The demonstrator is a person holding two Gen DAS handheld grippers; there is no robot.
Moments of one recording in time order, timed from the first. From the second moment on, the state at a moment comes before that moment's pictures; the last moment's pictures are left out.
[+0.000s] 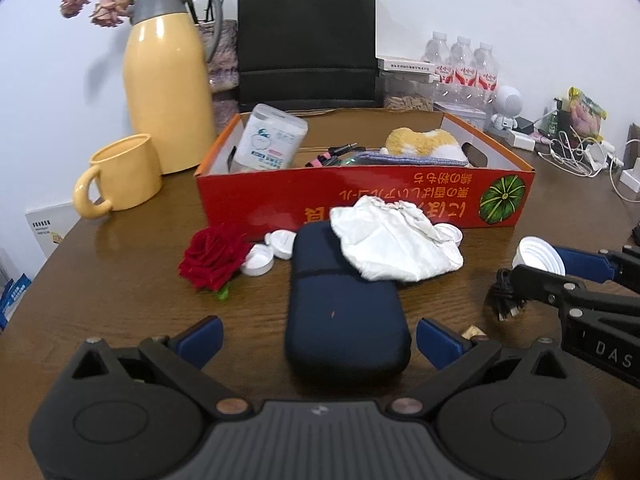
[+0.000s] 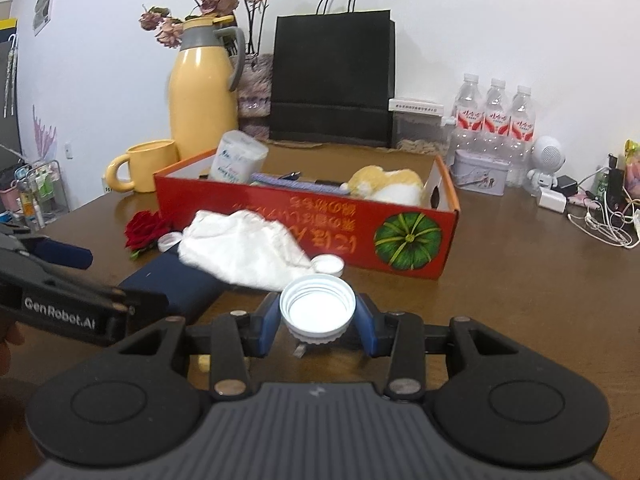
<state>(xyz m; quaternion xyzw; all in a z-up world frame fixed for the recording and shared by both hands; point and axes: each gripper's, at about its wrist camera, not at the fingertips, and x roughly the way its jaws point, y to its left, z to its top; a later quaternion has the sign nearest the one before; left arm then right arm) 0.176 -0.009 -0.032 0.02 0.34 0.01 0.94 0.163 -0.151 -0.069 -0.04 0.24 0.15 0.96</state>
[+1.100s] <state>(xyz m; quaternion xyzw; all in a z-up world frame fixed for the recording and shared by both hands) 0.222 -0.014 -0.051 0.00 0.34 0.00 0.94 0.180 -0.159 -0.077 -0.02 0.22 0.14 0.96</state>
